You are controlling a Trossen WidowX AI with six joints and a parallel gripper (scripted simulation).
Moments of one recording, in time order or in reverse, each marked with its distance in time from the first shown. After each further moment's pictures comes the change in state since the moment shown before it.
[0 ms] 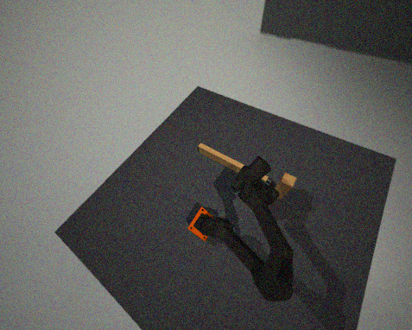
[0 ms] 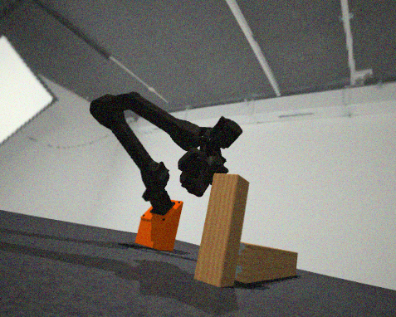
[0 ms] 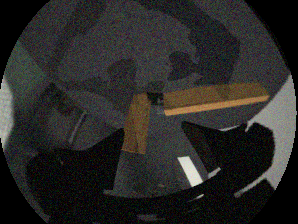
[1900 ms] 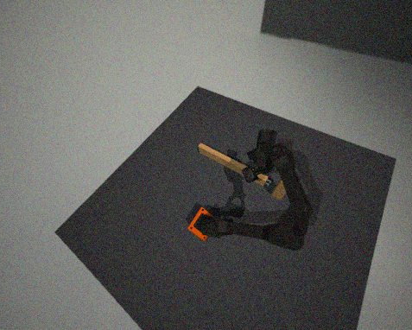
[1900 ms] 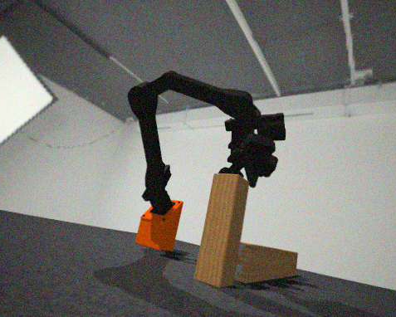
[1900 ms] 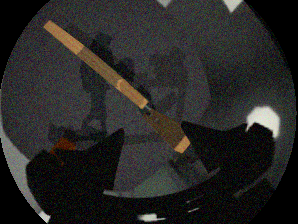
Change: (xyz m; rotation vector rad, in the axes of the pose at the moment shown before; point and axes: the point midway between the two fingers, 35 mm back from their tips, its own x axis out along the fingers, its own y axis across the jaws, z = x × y) arm 0.004 -0.020 -0.058 1.971 -0.293 0.278
